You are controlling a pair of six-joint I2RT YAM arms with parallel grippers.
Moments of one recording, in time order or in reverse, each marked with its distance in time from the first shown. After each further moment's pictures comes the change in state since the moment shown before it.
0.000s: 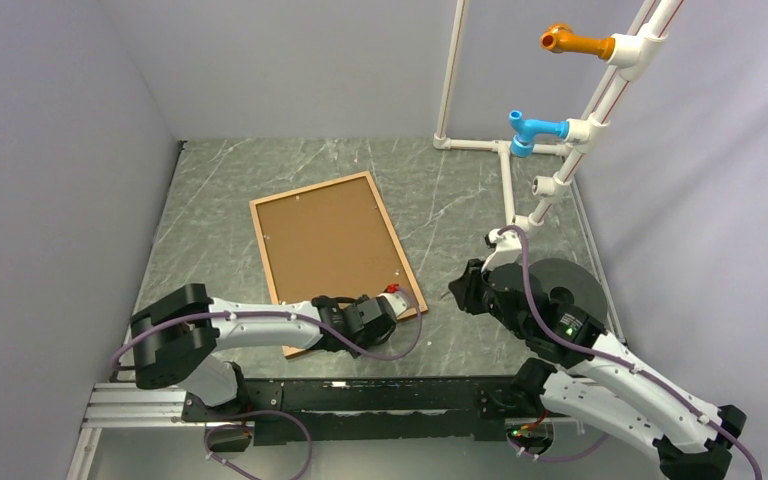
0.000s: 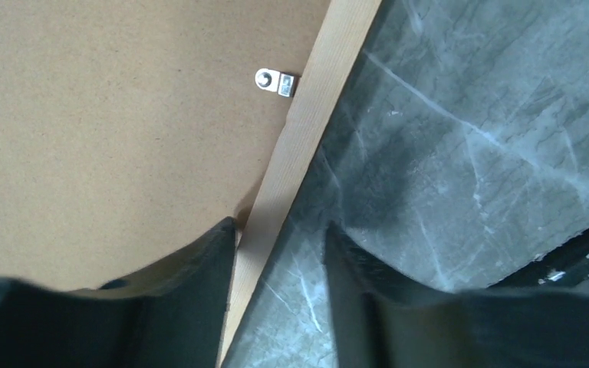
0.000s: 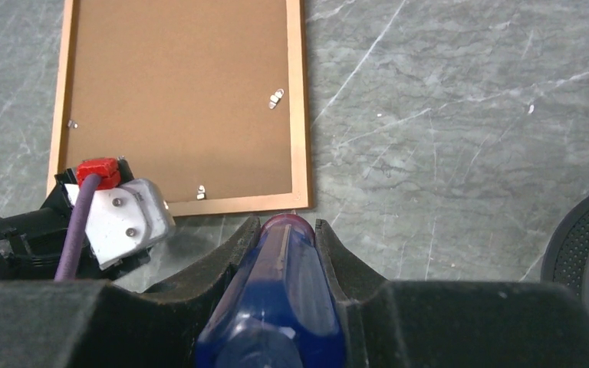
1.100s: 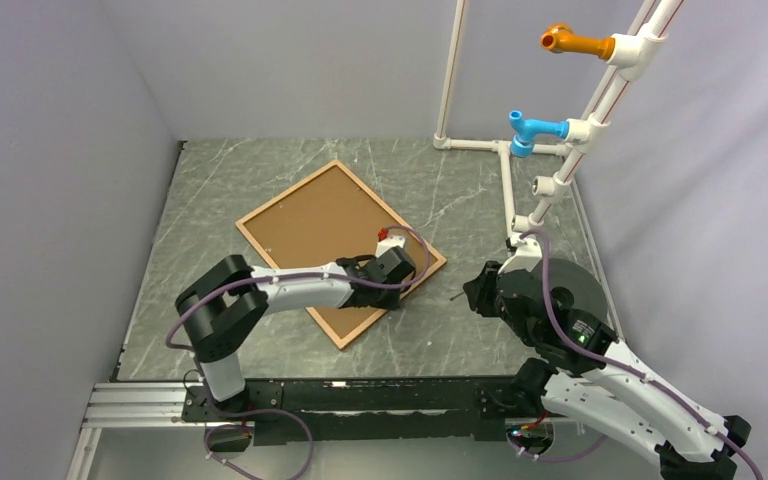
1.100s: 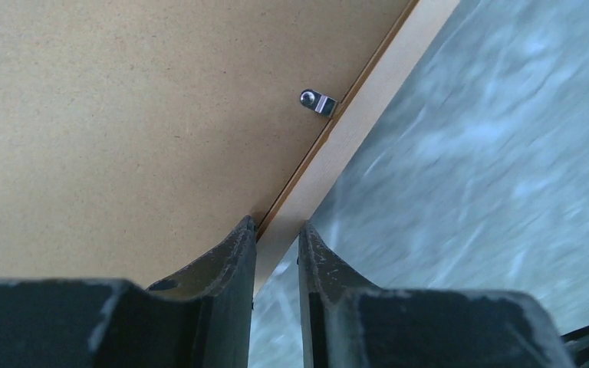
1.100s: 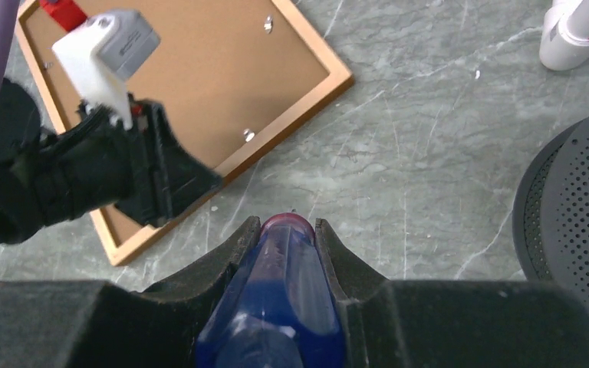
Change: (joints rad) left arm 0.181 0.235 0.241 0.108 0.093 -0.486; right arm -0.002 -0.060 0.004 -0.117 0.109 0.124
